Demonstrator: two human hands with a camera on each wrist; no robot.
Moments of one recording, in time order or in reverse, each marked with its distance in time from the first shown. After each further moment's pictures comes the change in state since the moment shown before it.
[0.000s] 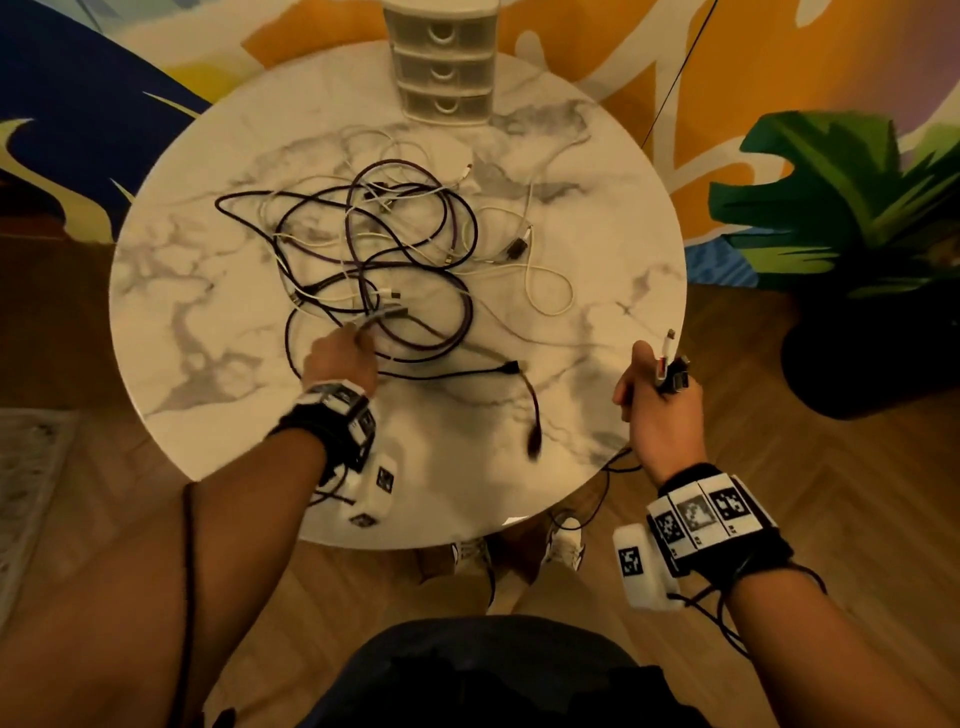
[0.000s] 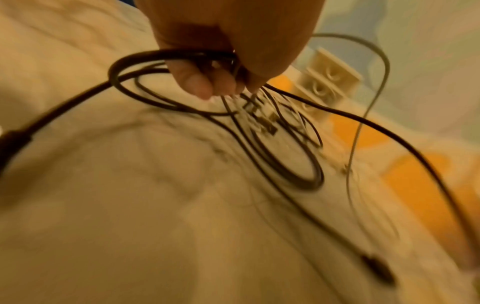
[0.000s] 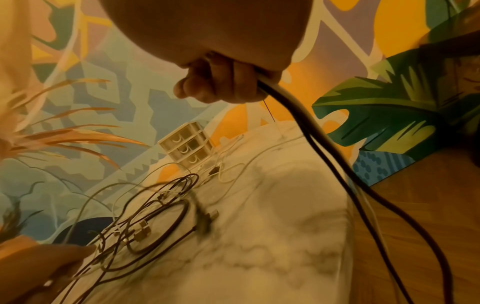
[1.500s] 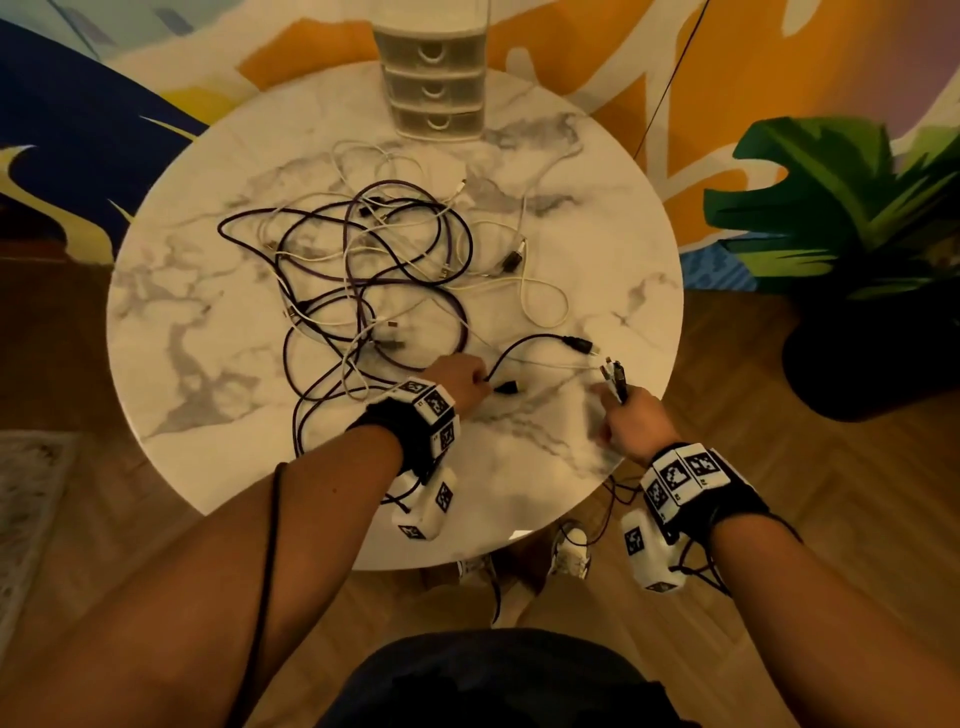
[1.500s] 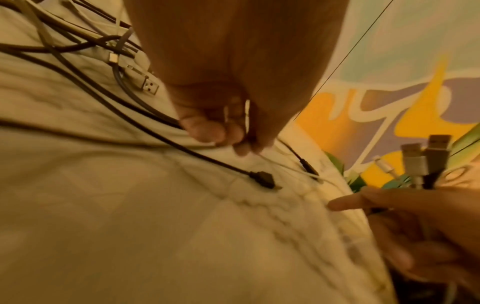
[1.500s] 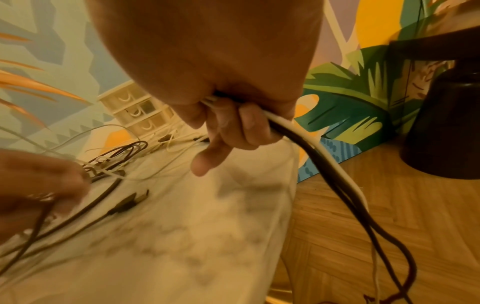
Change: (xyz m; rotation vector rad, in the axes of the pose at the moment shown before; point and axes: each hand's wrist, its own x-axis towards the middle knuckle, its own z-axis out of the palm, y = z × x) left_hand -0.021 0.091 0.034 0.022 -0.463 0.403; right_hand 0.049 0.052 0.017 -0.402 -0.401 0.269
